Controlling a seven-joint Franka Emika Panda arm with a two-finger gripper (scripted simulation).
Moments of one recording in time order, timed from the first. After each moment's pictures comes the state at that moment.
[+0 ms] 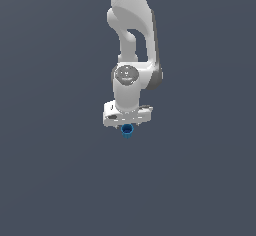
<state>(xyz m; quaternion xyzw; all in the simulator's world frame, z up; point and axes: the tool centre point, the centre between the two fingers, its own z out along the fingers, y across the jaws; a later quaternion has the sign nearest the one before) -0.005 -0.003 0.091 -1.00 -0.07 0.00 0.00</state>
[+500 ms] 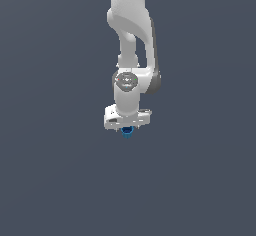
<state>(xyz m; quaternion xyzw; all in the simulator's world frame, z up) -0.005 -0.003 0.067 -1.00 -0.07 0.00 0.00</state>
